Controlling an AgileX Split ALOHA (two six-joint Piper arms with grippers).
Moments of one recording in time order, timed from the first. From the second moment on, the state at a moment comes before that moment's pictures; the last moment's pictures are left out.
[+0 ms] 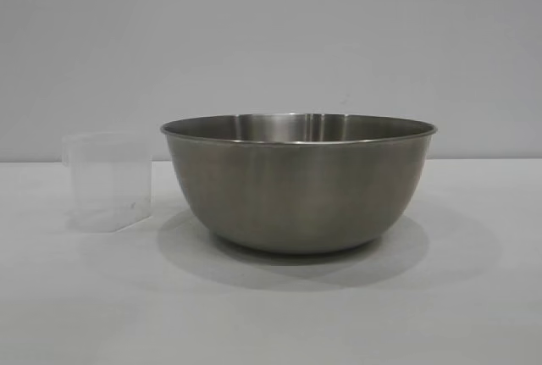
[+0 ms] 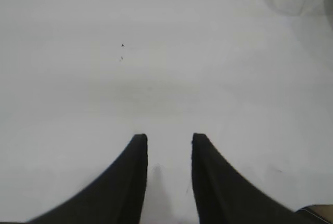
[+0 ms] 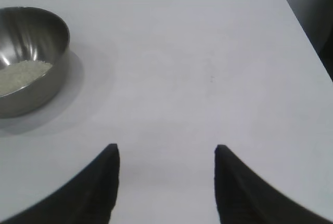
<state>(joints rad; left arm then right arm) 0.16 0.25 -0.48 -0.06 1.11 0.09 0.01 -0.02 -0.49 0.06 1.14 -0.06</state>
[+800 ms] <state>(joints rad) 0.14 -0.02 -0.48 -0.06 1.12 0.09 0.01 -0.02 -0.49 0.06 1.14 -0.06</state>
